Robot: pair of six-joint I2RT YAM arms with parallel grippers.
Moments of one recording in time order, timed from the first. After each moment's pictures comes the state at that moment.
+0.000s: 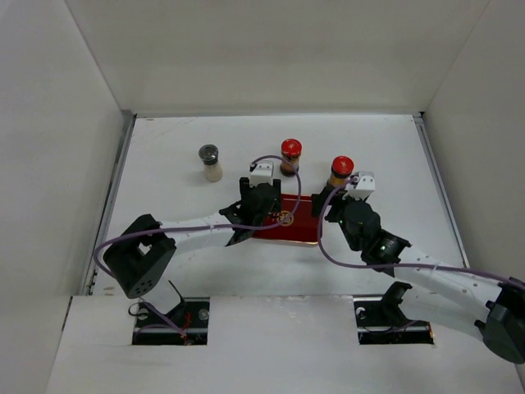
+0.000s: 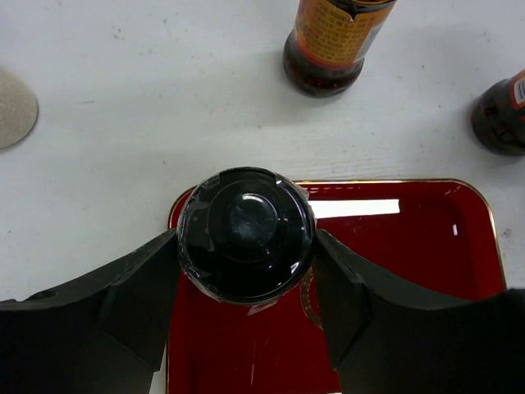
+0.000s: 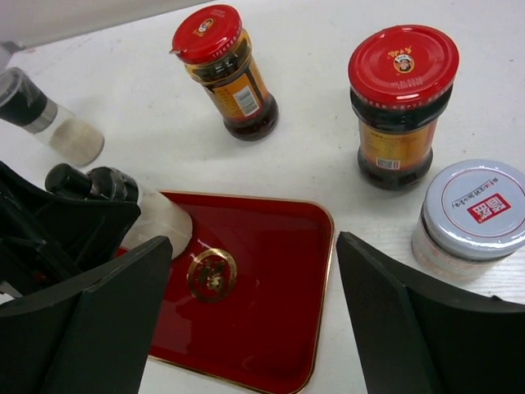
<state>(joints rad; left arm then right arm) -0.88 1.55 0.81 0.23 -0.62 -0.43 0.80 0.93 0.50 0.19 0.60 0.46</state>
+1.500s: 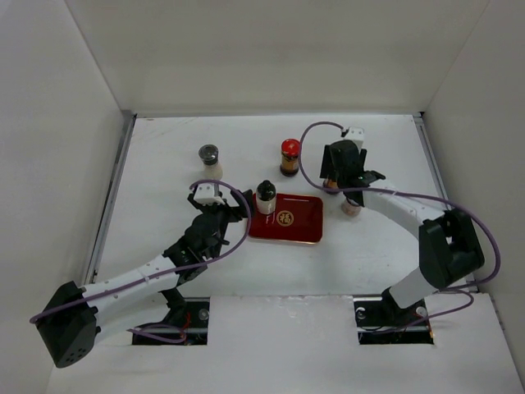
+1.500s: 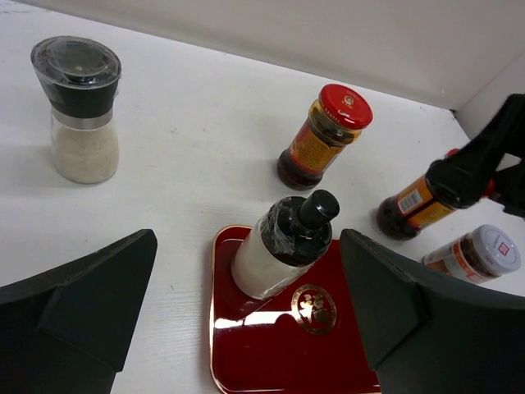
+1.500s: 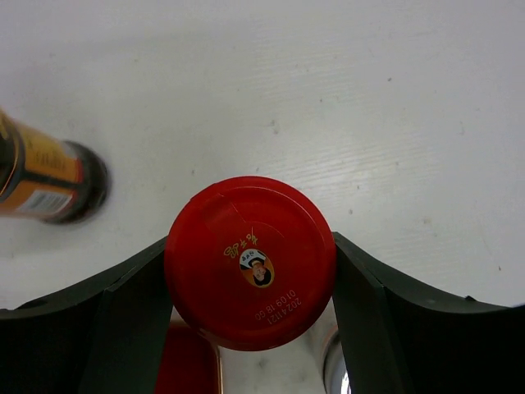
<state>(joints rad) -0.85 0.90 0.38 0.49 -0.67 -0.42 0.43 1.57 1.04 -0.09 0.49 0.35</state>
